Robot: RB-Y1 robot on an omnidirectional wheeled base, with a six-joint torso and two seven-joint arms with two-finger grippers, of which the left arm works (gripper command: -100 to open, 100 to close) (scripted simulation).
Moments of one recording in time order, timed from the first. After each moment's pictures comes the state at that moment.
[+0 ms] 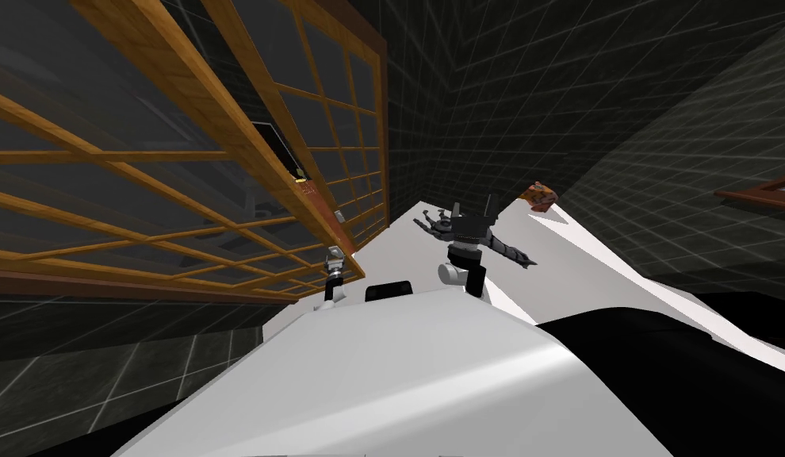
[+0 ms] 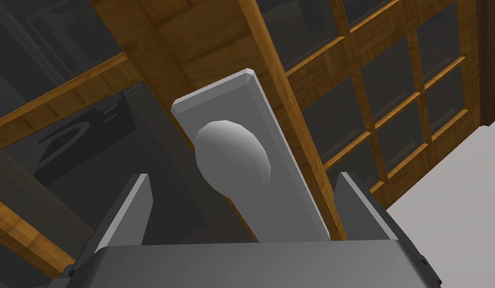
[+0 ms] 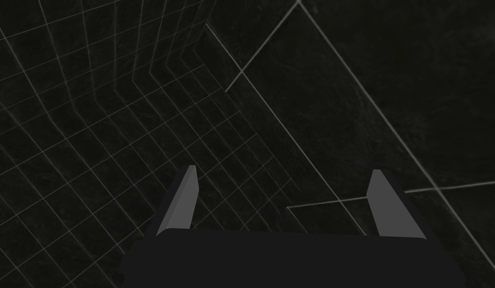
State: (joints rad) arm -0.09 0.17 0.05 -0.59 0.36 -0.87 1.03
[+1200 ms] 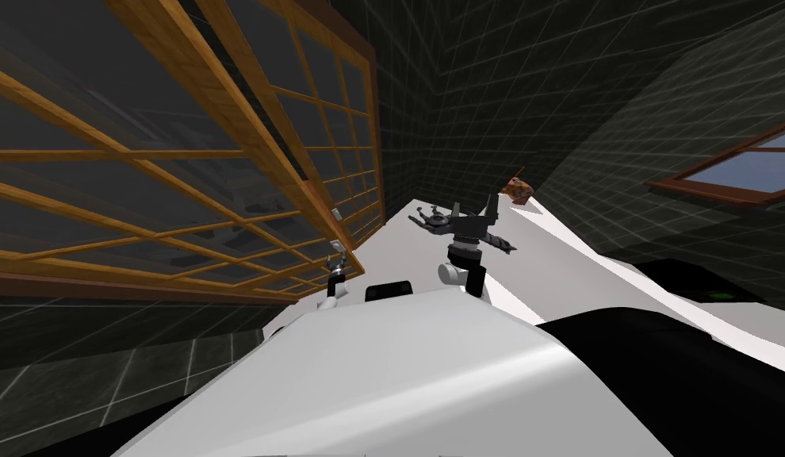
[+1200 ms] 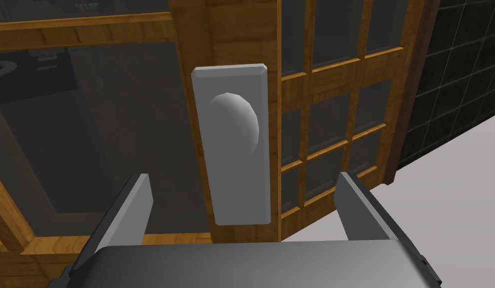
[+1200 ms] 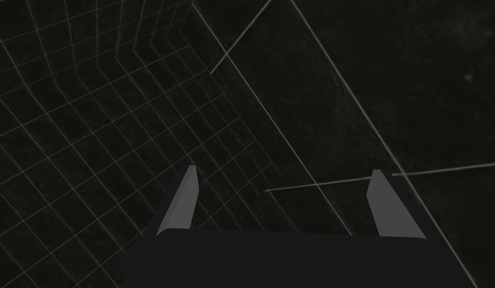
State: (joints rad) arm -0.12 0.17 -0.02 -0.59 0.47 -0.86 1.34
